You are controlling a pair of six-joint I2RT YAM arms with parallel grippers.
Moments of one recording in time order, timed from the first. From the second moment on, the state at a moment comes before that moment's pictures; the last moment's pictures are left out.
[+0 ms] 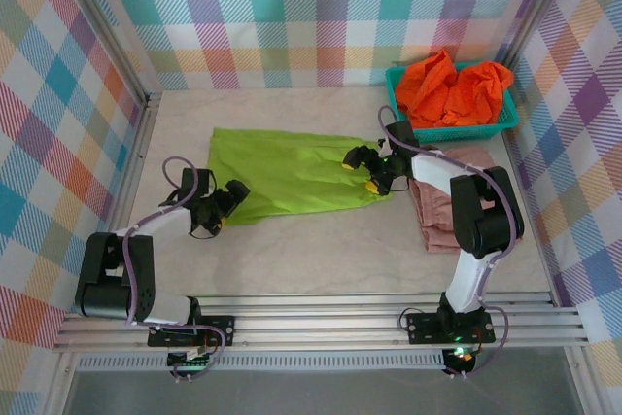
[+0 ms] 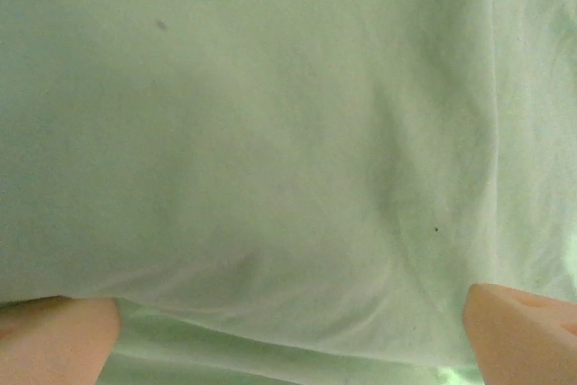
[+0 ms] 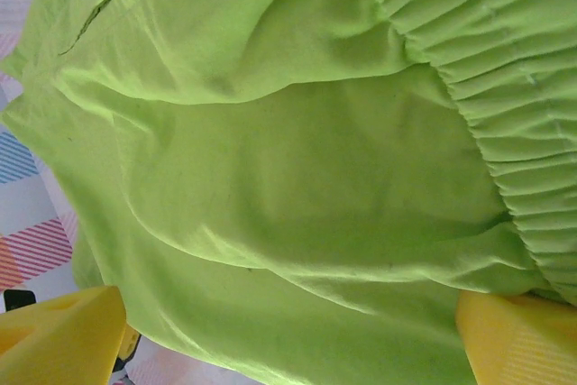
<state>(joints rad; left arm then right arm) -0.06 1.41 0.60 -0.16 0.26 -0.88 0.28 1.85 1.15 -0.32 -0.54 0.83</state>
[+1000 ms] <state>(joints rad) -0.01 1.45 0.79 -0.25 0.37 -0.86 0.32 1.78 1.17 -0.32 -0.55 0.79</state>
